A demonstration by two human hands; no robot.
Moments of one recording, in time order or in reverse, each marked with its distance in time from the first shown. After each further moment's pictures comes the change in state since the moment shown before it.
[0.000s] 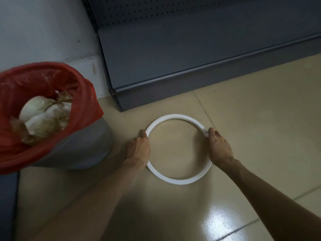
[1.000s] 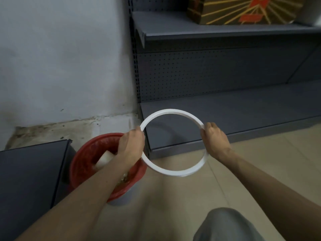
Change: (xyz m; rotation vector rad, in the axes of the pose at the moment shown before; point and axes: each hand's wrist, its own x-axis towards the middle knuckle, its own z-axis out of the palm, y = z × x) left_hand -0.027 -0.091 -0.281 -0.167 0.473 -0.022; right_hand 0.027 -0.172 -0.266 -0.038 0.351 -0.201
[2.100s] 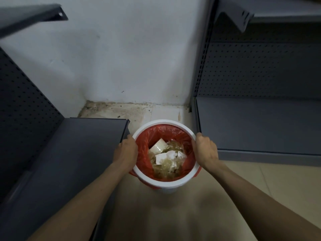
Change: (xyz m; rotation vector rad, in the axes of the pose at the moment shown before) left_hand -0.077 -0.187 -0.009 -0.103 -0.080 -0.492; right_hand -0.019 -0.201 0.094 0.150 -0.214 -0.199
